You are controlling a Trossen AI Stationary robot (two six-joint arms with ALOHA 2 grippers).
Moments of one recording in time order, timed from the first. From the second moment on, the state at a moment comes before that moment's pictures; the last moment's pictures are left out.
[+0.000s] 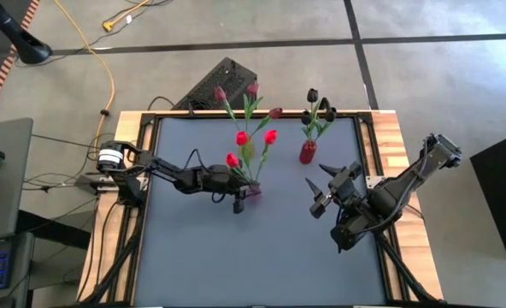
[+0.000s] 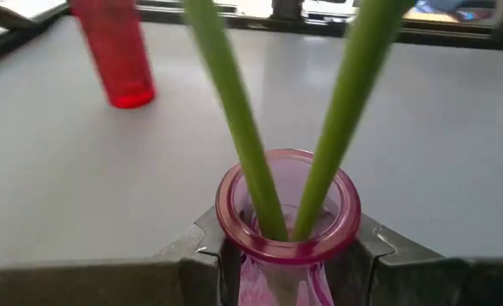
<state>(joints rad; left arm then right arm) 0.05 1.77 0.68 0.73 0.00 -0.07 0.65 1.36 1.30 -1.20 1.31 1.09</state>
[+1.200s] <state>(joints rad) 0.04 1.76 0.68 0.64 -0.03 0.07 0.65 1.36 1.30 -1.19 1.28 1.07</state>
